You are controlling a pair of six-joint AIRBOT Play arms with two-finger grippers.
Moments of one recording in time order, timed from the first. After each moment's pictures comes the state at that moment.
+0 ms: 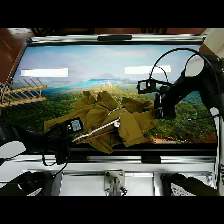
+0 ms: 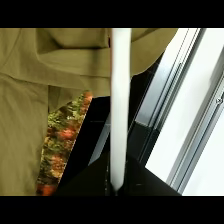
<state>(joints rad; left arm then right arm) -0.74 -0.73 0.88 1.39 -1.35 -1.06 0.21 -1.30 1.46 -1.33 1.76 0.29</state>
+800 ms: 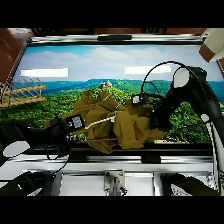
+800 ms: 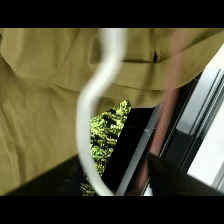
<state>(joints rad) -0.74 -0.75 0.88 1.52 -1.27 -1.04 0.27 -1.26 1.33 -1.29 1.83 0.31</state>
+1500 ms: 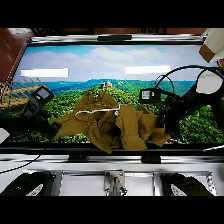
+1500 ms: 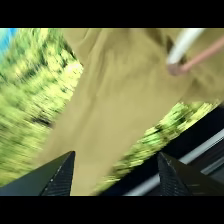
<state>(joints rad) -0.45 -0.70 0.90 1.56 -1.24 -1.37 0.26 -1.07 1.33 -1.32 1.80 0.51</state>
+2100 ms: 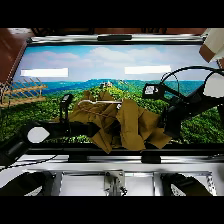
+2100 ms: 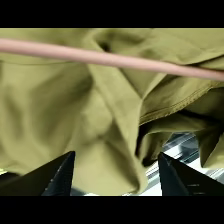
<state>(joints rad) -0.62 -0.89 0.71 1.04 -0.75 -1.73 0.26 -1.03 1.33 -1.31 1.80 0.66</state>
